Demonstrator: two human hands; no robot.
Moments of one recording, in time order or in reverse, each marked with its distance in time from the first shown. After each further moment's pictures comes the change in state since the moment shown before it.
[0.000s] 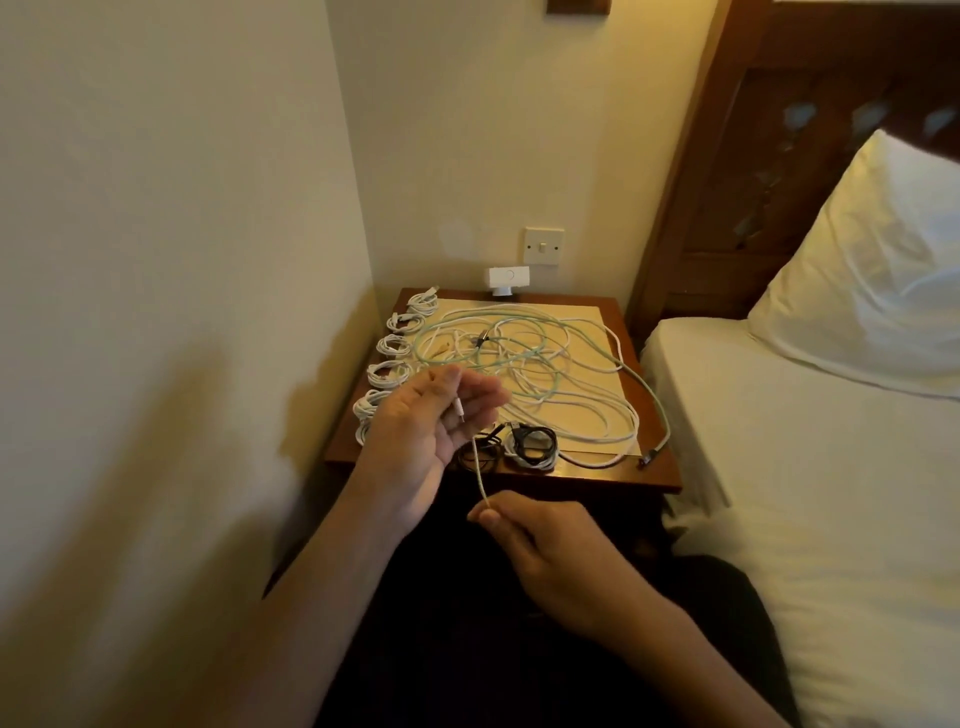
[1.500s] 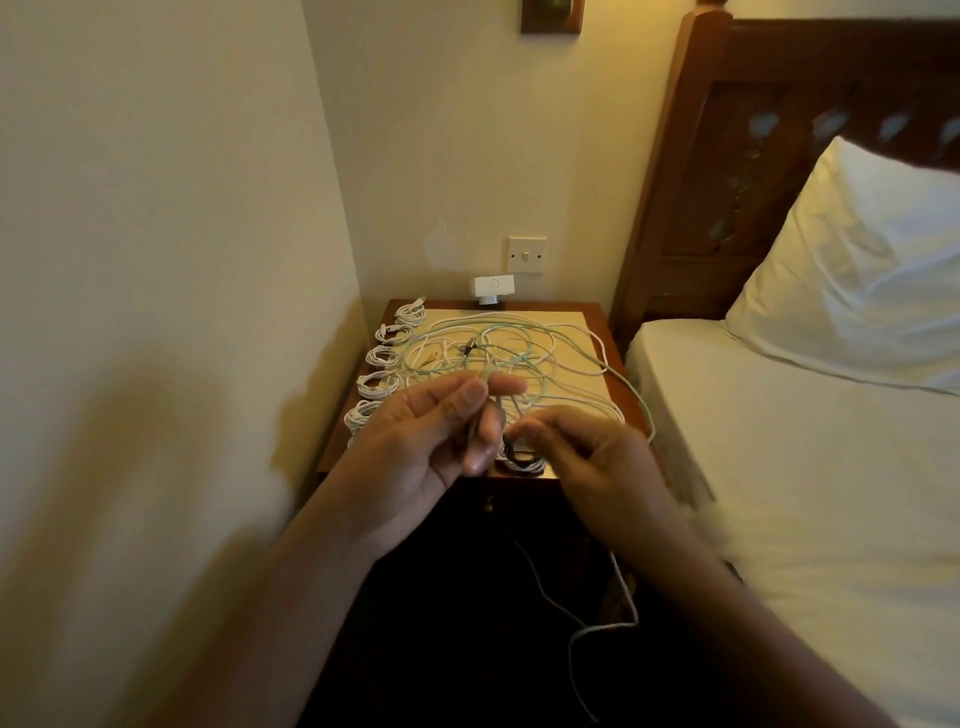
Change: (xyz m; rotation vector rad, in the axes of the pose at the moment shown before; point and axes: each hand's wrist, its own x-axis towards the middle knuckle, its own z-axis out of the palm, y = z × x) left_hand -0.029 0.029 0.010 -0.029 -0.428 -0.034; right_hand 0.006 -0.008 -0.050 0.206 0.388 -0.053
